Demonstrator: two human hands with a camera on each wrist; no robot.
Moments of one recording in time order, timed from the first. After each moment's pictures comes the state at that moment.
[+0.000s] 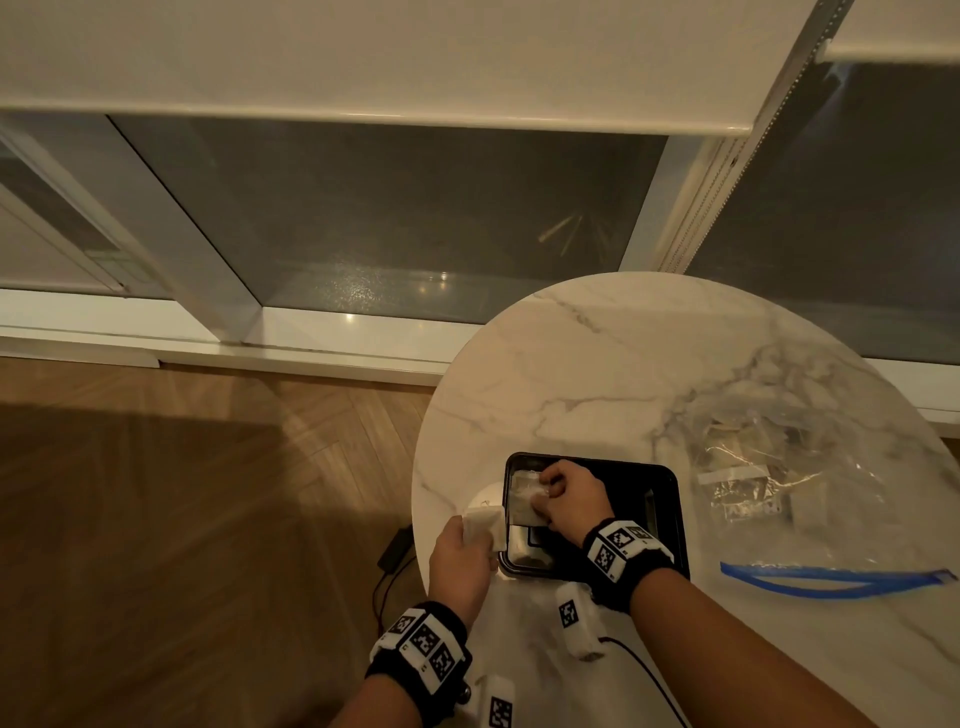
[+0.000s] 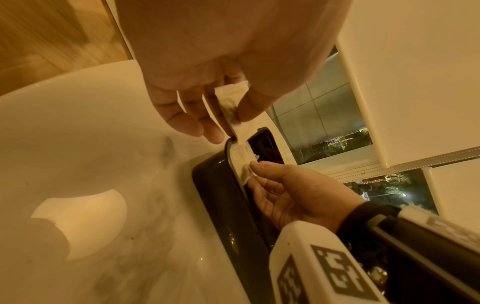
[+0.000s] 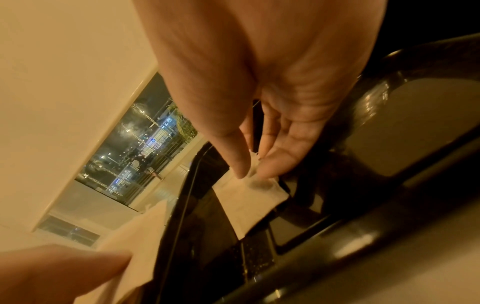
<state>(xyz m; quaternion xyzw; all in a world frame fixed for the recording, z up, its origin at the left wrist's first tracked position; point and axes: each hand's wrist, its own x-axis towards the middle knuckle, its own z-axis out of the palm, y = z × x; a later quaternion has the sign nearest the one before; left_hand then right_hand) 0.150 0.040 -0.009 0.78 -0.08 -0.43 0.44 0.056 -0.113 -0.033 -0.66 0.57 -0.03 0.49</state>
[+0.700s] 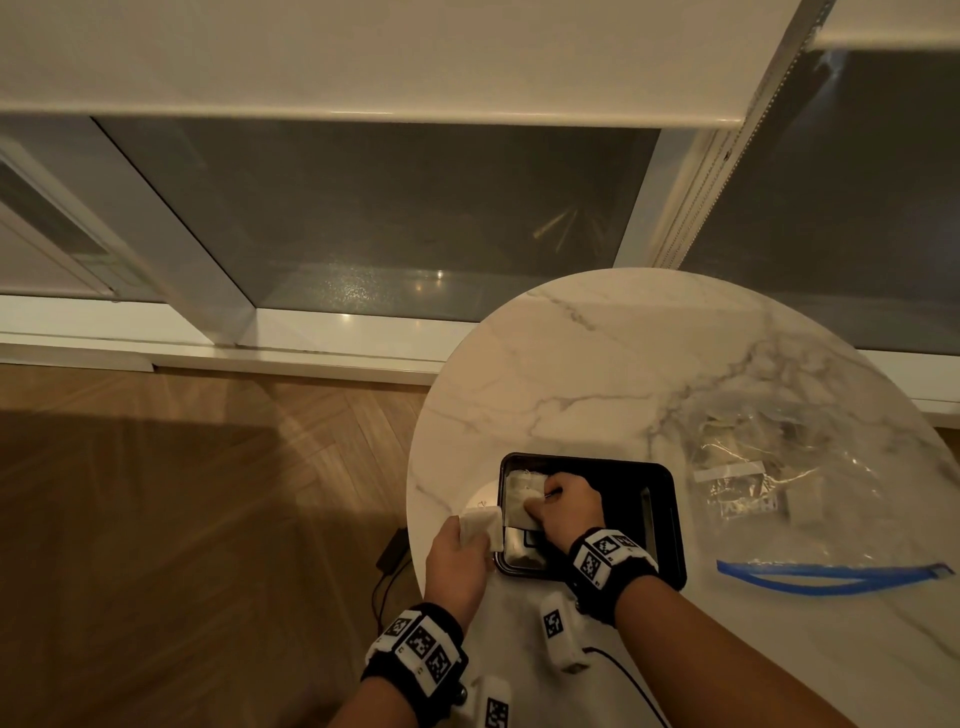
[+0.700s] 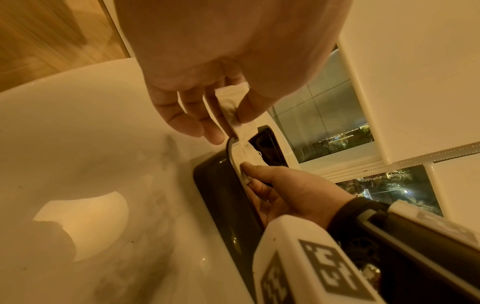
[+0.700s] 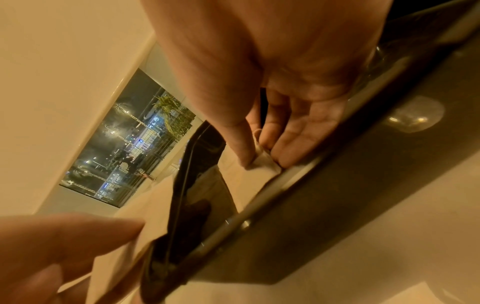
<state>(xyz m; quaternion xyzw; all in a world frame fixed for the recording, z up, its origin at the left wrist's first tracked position) 0.152 0.039 -0.020 0.78 -0.11 -0.43 0.44 0.058 -0.103 -0.043 -0.64 0.62 -0.03 0.44</state>
